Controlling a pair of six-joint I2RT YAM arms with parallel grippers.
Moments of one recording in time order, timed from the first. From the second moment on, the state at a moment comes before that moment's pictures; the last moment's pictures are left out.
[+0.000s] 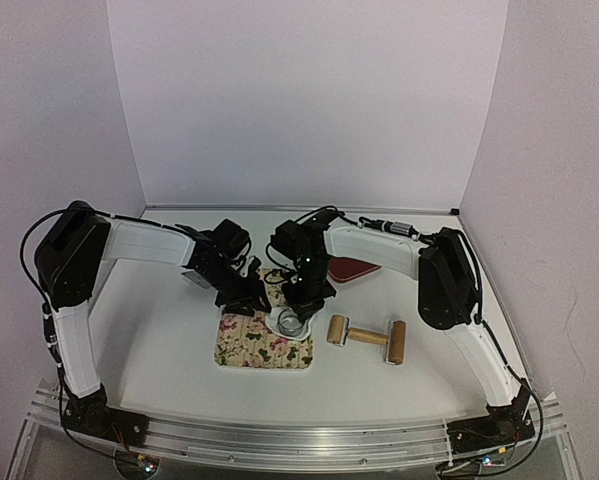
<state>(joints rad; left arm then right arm) -0.68 1.95 1.25 -0.45 0.43 -0.61 0.88 2.48 2.22 -1.25 -0.12 0.35</state>
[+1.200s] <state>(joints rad) -0.70 1.86 1.25 -0.34 0.54 -0.66 0.88 2.48 2.22 -1.27 -0.10 0.34</state>
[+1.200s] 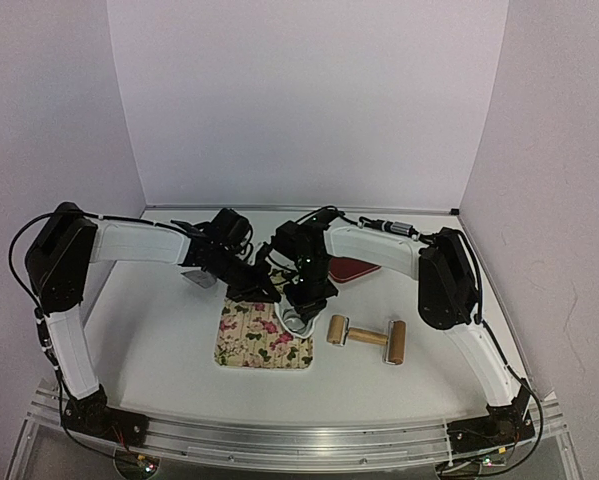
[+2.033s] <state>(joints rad) -0.71 1.79 1.26 -0.38 0.54 -0.68 0.89 2.50 2.31 -1.31 -0.17 0.40</state>
